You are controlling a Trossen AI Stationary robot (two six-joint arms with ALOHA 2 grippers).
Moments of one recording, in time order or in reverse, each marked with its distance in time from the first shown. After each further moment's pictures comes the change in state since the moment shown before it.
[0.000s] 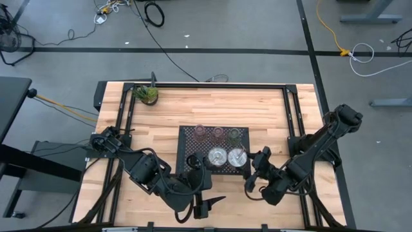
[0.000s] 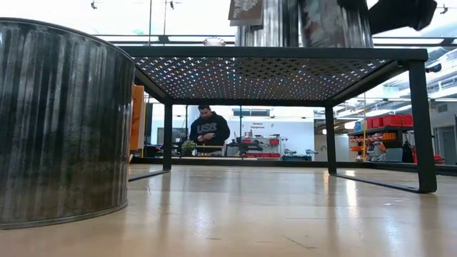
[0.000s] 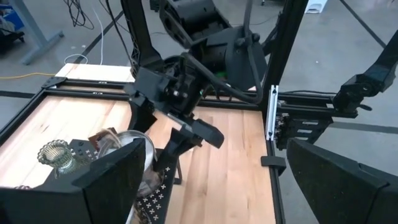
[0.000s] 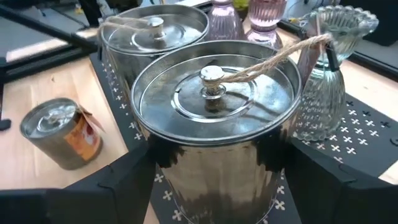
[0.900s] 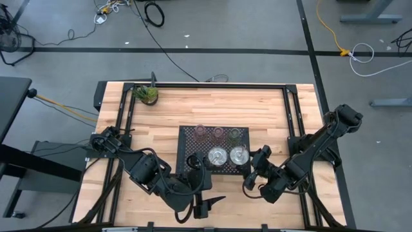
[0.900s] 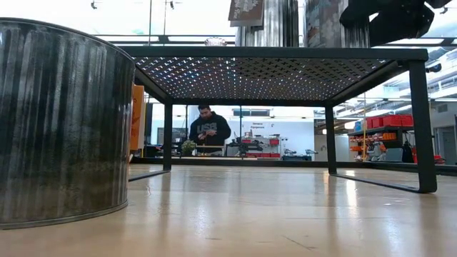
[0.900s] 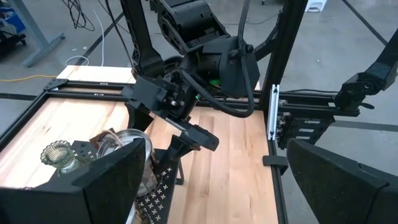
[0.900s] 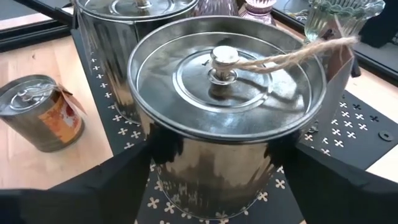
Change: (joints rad) left arm 0.000 0.000 0.000 -0.001 -0.002 0.013; right arm -0.018 -0.001 -0.034 -0.023 -0.037 -0.023
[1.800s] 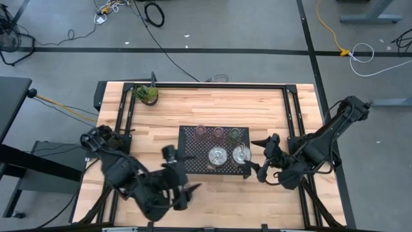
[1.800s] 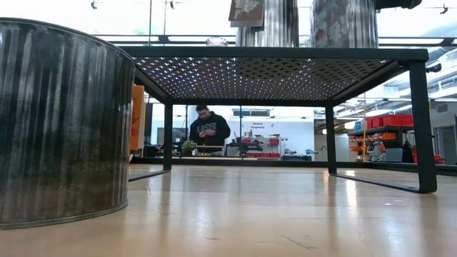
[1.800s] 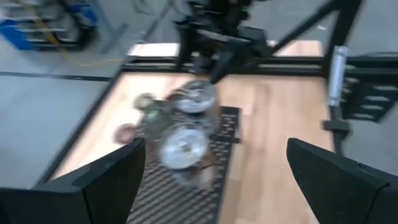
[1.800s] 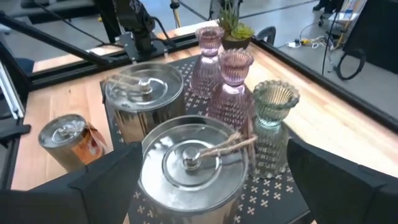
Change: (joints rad) left arm -0.114 -0.078 -0.001 -0.390 -0.242 -0.182; right arm 0.006 -0.251 0.000 -0.018 0.020 -0.194
